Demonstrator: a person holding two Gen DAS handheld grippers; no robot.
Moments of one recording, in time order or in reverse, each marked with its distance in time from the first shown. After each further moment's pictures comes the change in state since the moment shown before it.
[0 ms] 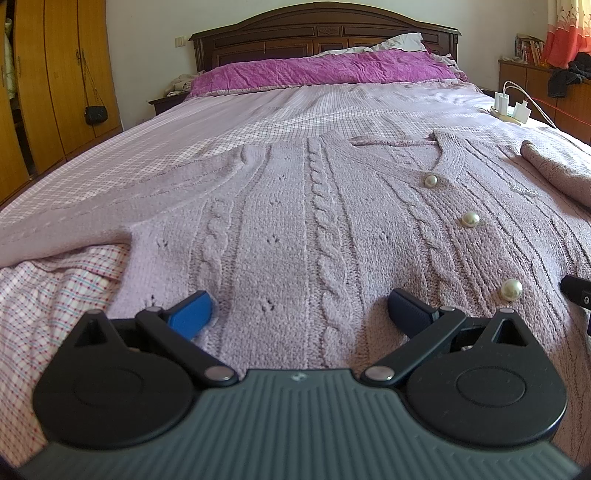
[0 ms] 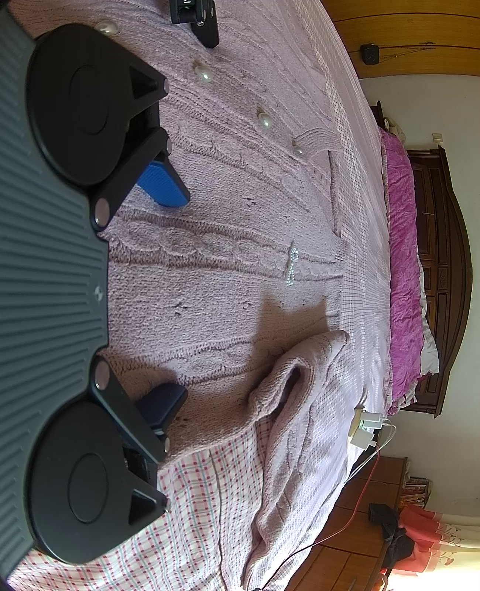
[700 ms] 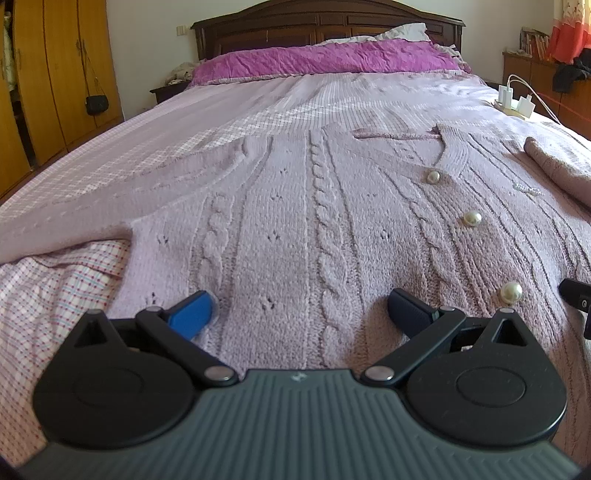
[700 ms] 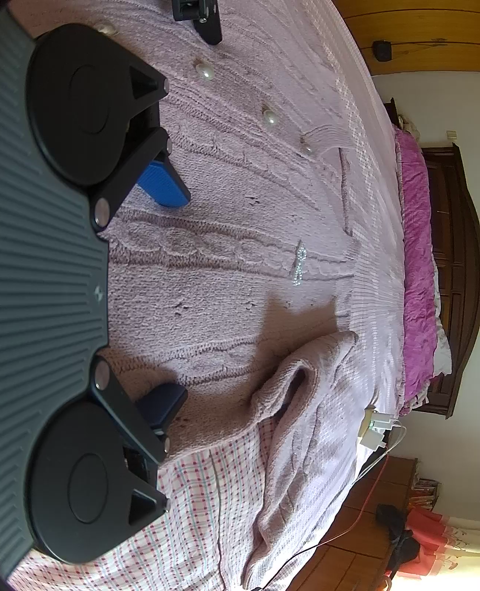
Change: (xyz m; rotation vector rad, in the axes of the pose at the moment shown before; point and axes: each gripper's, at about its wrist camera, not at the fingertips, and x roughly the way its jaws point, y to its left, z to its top) left arm 0.004 0.000 0.010 -0.004 0.045 0.005; right arm 0.003 0.000 0.009 -0.007 0.054 -0.011
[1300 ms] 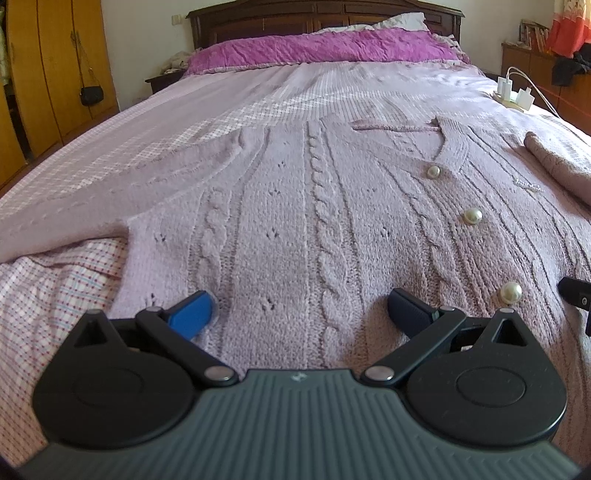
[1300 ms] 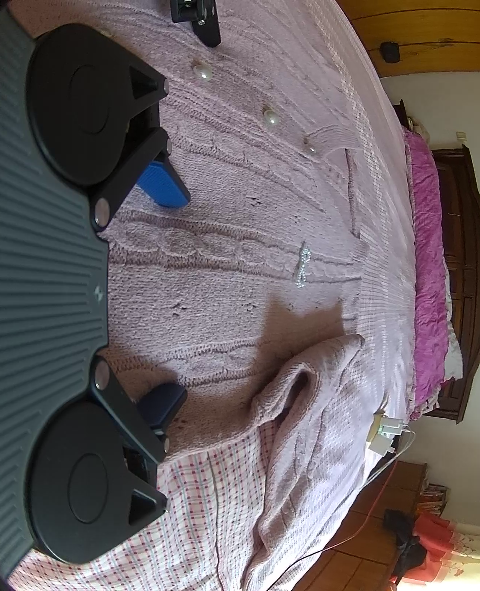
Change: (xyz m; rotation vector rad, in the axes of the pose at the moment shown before) left arm 0.005 0.002 0.008 0.005 0.046 -0.013; right arm 0.006 -0.001 0.010 -0.004 0.051 0.020
